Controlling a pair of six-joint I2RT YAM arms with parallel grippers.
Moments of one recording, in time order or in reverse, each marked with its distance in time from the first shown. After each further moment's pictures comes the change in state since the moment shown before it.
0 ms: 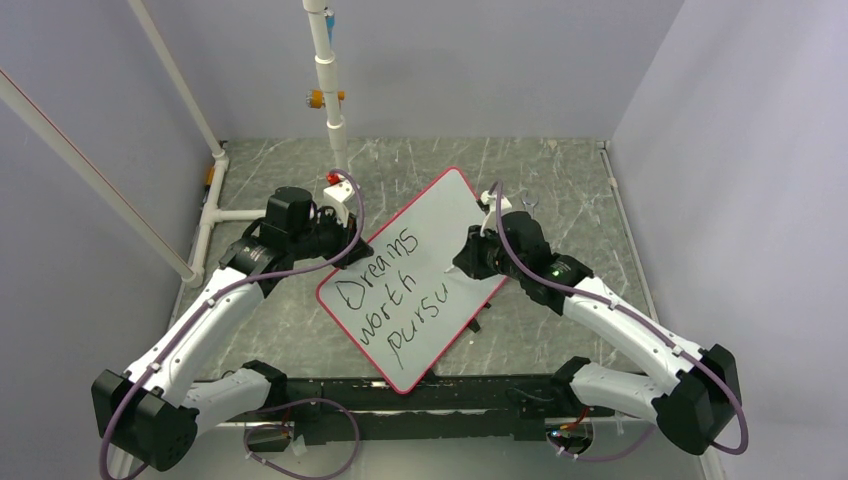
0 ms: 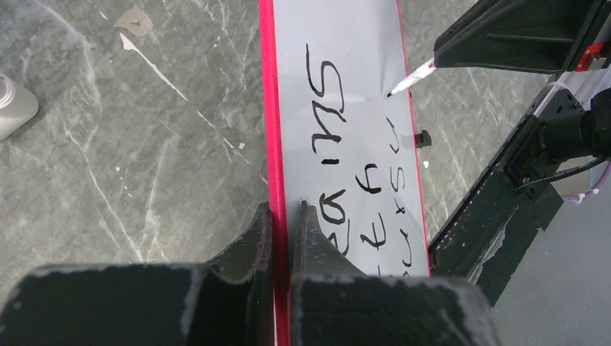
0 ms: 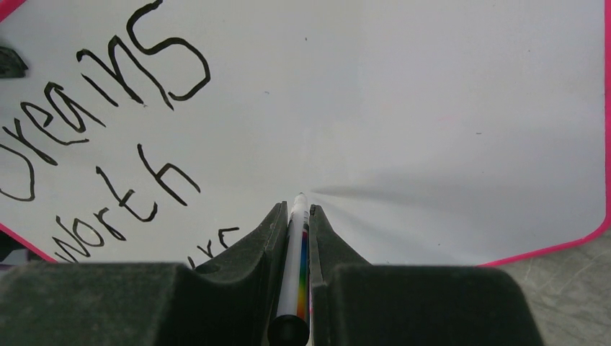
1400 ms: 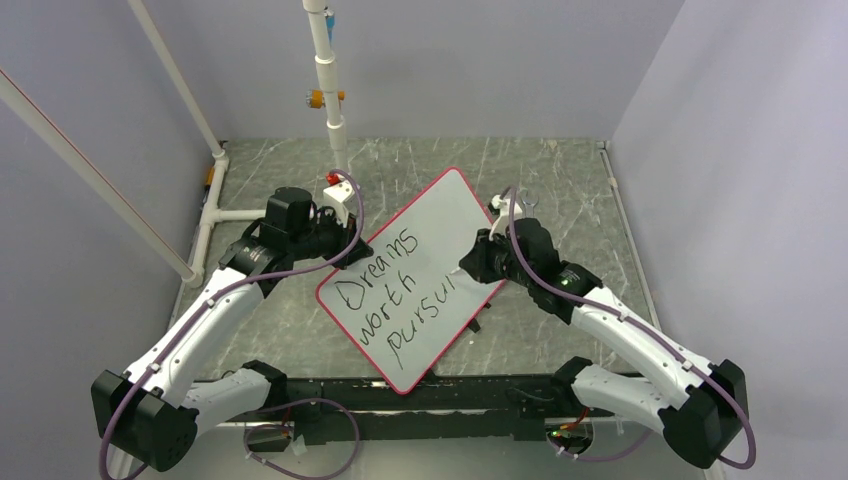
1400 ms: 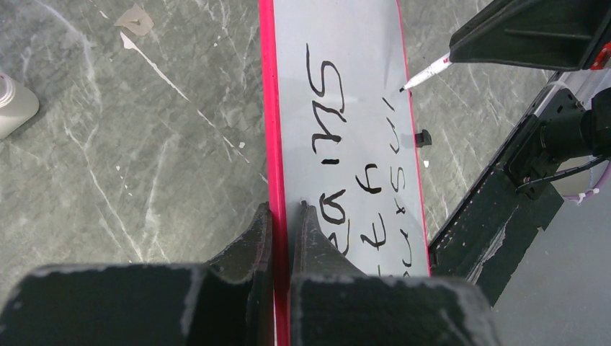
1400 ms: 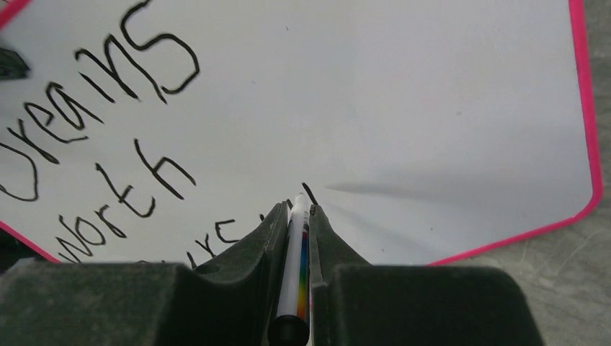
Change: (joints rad) left arm -0.001 -0.003 0.000 -0.004 -0.002 0.000; right arm -0.011 -0.077 -0.059 -0.005 0.025 0.040
